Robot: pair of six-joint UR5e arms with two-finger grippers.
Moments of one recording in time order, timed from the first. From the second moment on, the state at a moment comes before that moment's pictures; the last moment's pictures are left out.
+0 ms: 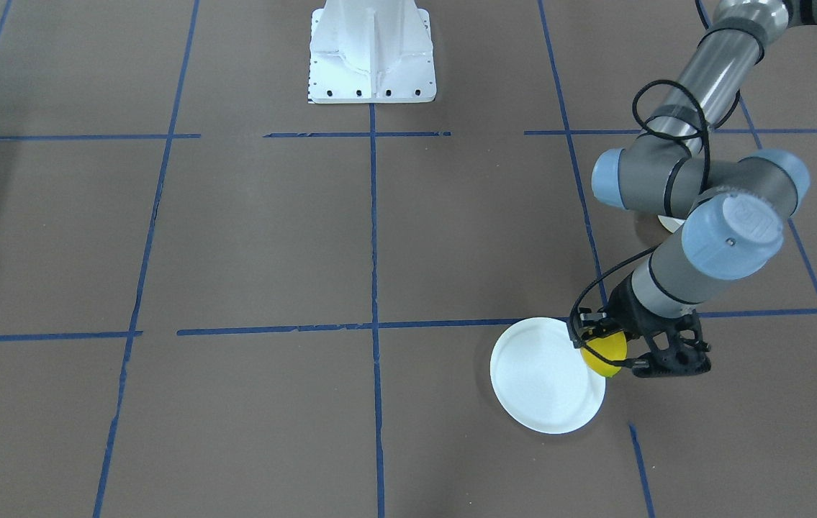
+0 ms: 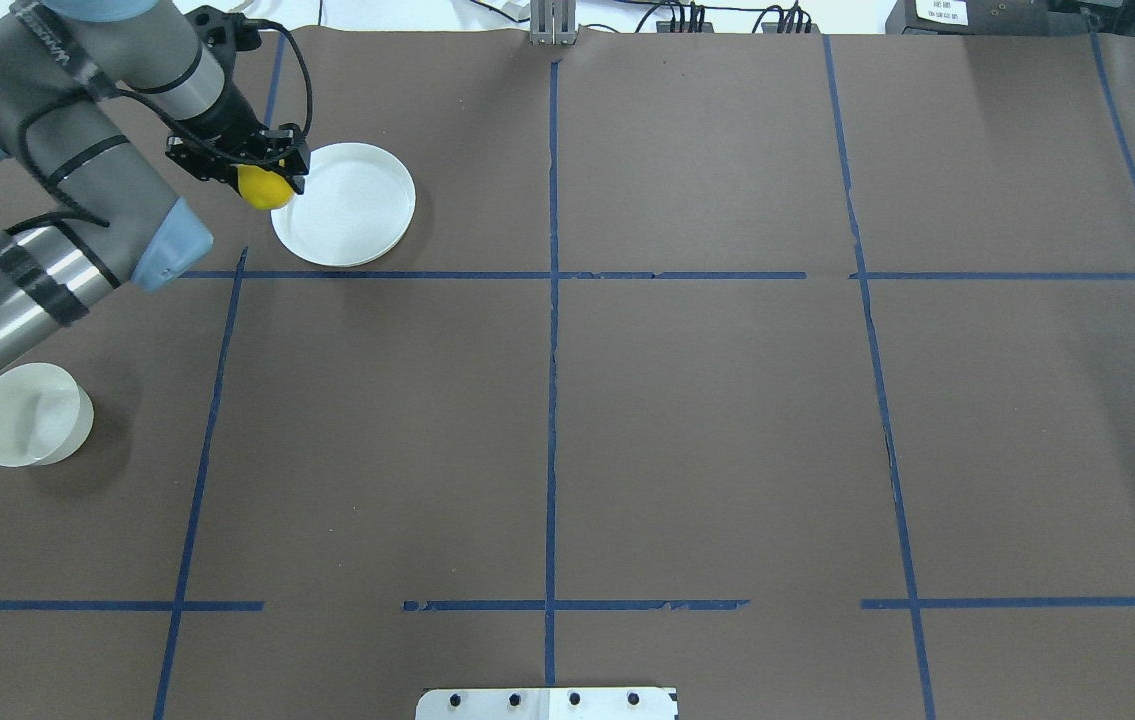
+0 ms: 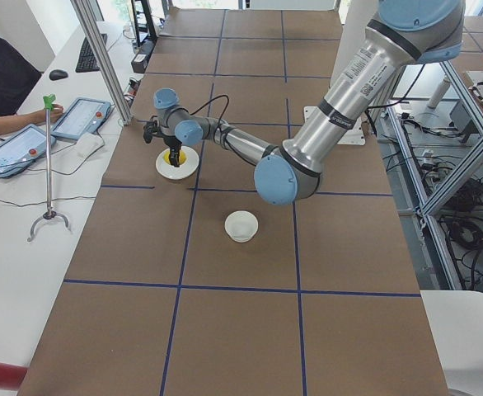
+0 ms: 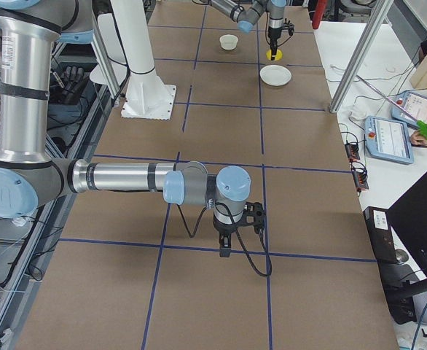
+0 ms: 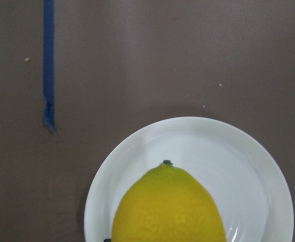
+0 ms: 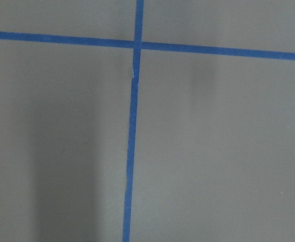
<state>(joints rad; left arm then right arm) -0.97 -2.15 -1.38 -1.83 -2.19 -0.86 1.54 -1.71 1.75 -1.64 2.28 -0.05</state>
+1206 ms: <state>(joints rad) -0.91 -1.44 -1.84 -2.08 -1.99 -0.94 1.54 -1.71 1.75 -1.64 2.28 -0.05</state>
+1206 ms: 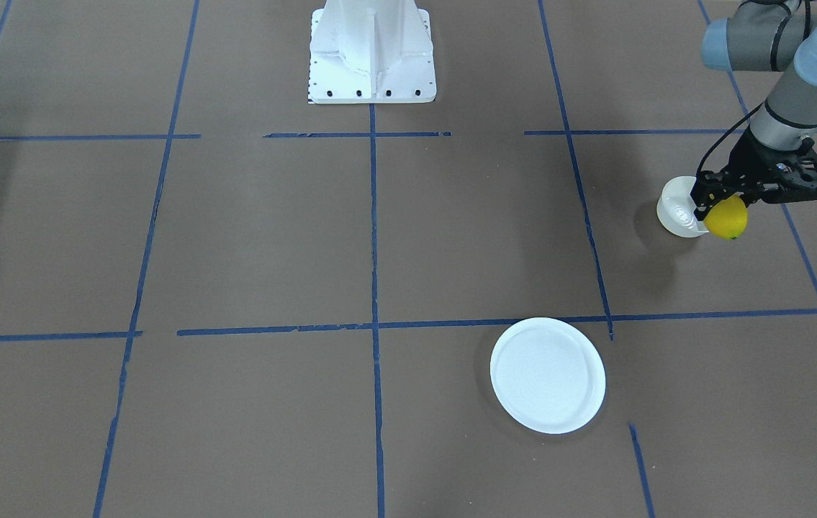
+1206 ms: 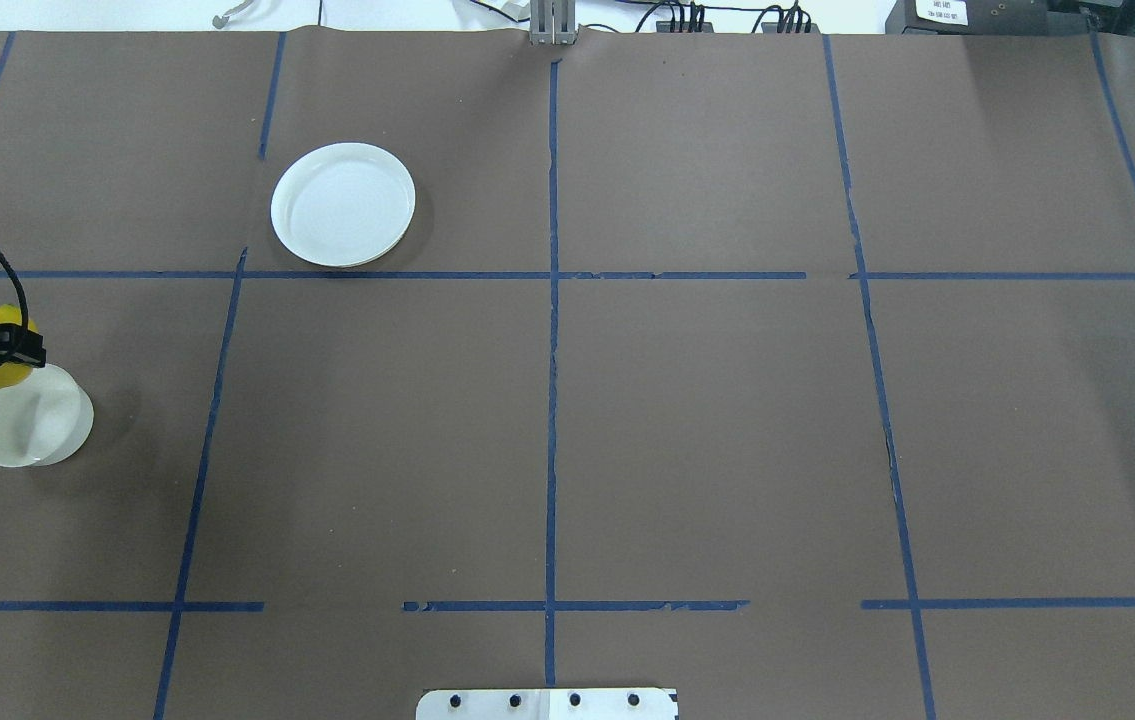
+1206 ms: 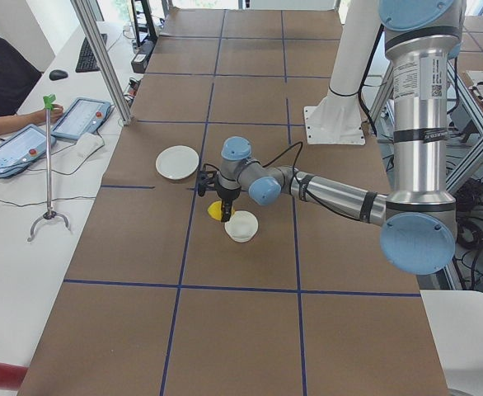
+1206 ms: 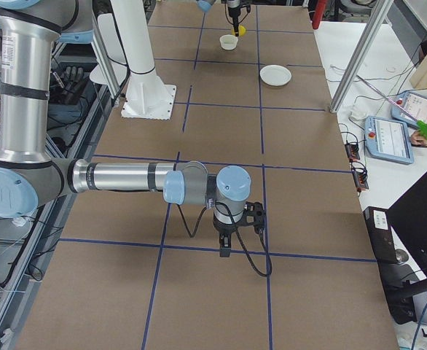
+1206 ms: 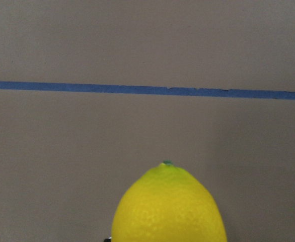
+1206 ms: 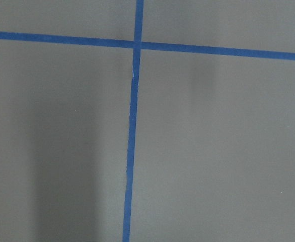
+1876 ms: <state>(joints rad) -0.83 -1.41 -1.83 -2.13 -1.98 -0.95 1.54 -1.71 1.75 -1.64 2.28 -0.05</state>
